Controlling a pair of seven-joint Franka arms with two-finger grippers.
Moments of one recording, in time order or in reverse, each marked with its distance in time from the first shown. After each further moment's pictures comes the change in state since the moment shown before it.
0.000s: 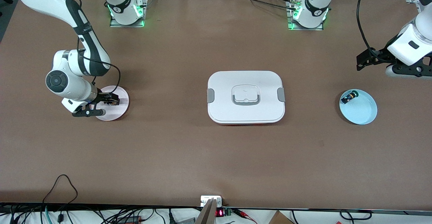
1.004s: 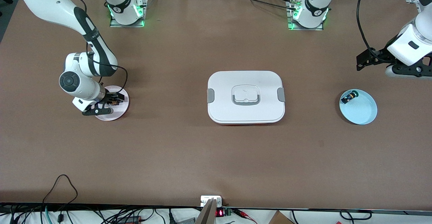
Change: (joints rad) left arm 0.000 0.002 0.000 0.000 0.000 0.000 0.000; right arm -0.001 0.055 0.000 -0.075 -0.012 0.130 -0.004
